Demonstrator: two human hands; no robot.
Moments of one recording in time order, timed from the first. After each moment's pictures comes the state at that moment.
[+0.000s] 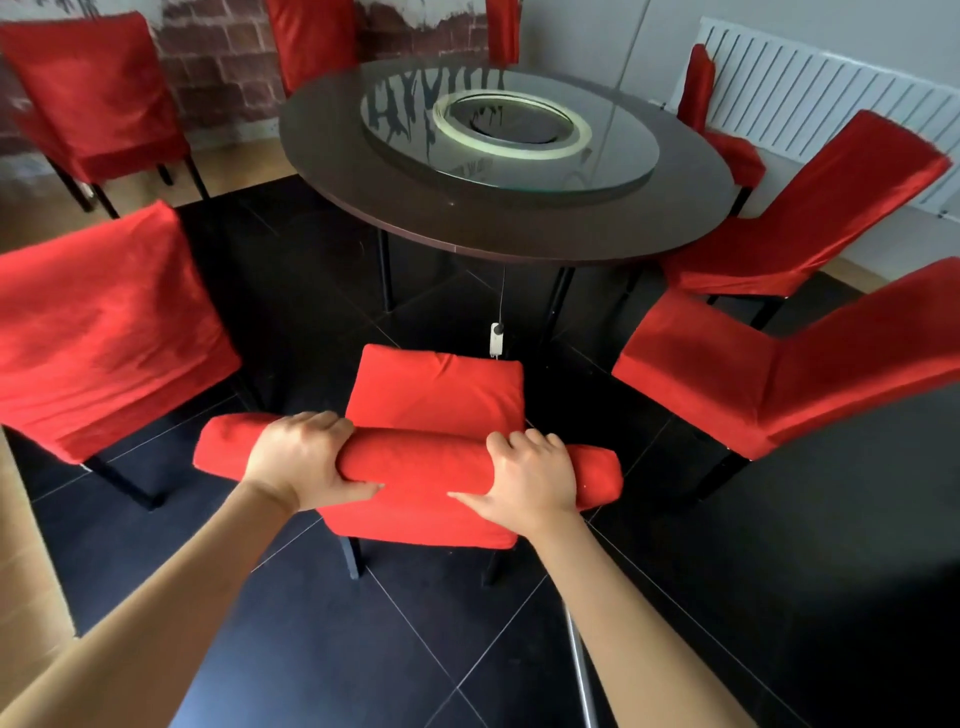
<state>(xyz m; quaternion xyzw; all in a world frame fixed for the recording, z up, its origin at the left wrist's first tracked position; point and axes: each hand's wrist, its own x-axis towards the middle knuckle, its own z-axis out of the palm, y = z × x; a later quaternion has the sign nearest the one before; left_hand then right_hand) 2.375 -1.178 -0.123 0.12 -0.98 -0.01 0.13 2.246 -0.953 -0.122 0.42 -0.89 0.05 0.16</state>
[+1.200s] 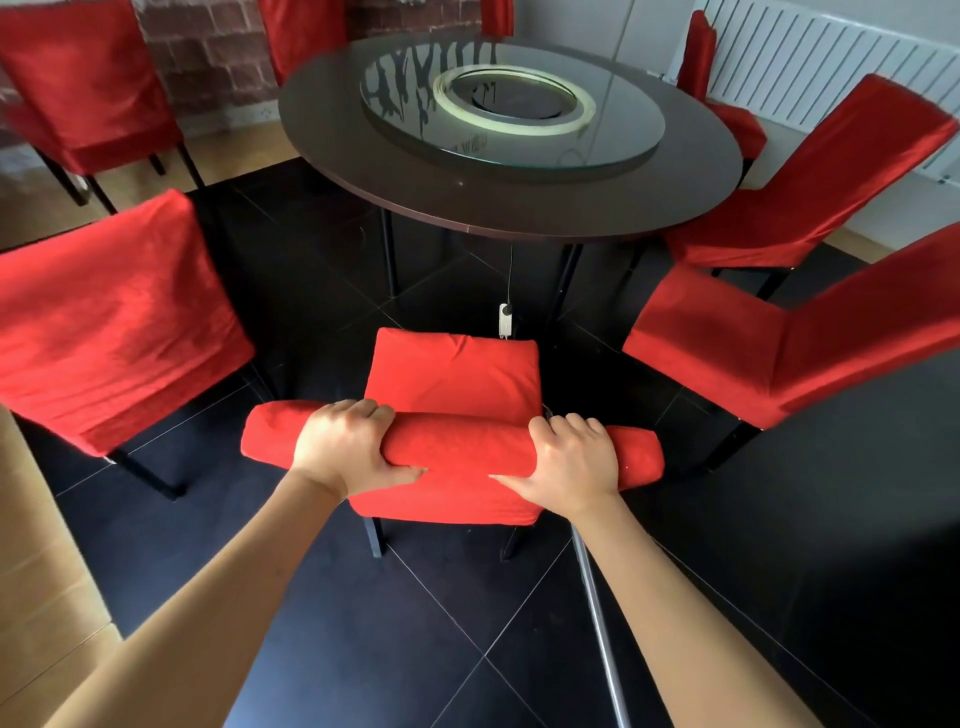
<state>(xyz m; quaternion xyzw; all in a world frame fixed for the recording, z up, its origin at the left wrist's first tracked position) 2.388 -1.180 -0.127 0.11 -0.98 -0.04 0.14 2.260 -0.953 -0.130 0.42 -0.88 0.06 0.20</state>
